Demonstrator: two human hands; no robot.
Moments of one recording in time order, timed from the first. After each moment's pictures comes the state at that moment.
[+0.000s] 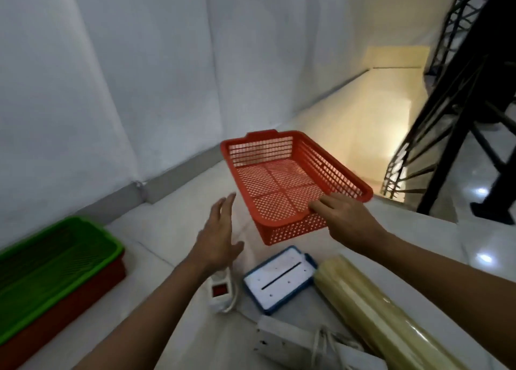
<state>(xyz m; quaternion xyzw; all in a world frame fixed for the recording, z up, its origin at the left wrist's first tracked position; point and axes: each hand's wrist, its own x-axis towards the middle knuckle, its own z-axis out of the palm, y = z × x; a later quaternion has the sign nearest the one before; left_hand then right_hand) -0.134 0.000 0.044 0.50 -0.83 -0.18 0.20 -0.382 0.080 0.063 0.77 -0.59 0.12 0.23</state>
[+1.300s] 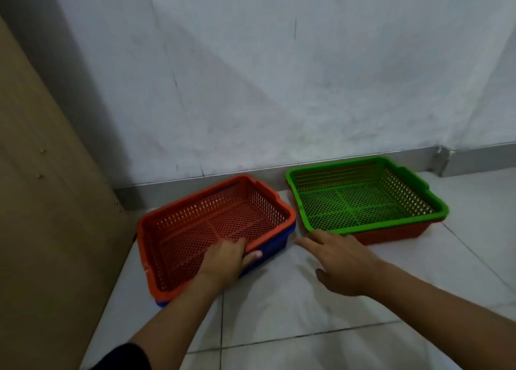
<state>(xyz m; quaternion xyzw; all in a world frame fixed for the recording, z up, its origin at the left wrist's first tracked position) 0.409 0.145 -0.054 0.81 -0.59 -0.02 -0.03 0.180 0.060 -0.004 0.96 -0.28 -0.06 -0.01</state>
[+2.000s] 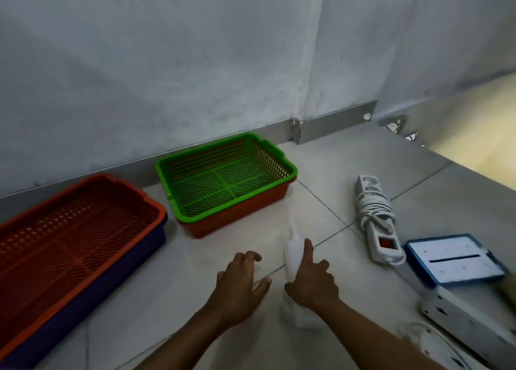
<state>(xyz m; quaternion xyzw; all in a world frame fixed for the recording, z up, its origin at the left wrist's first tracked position) 0.179 0.117 -0.090 0.65 -0.70 -0.25 0.16 0.022 0.085 -0.099 0.58 -0.76 0.03 -0.28</state>
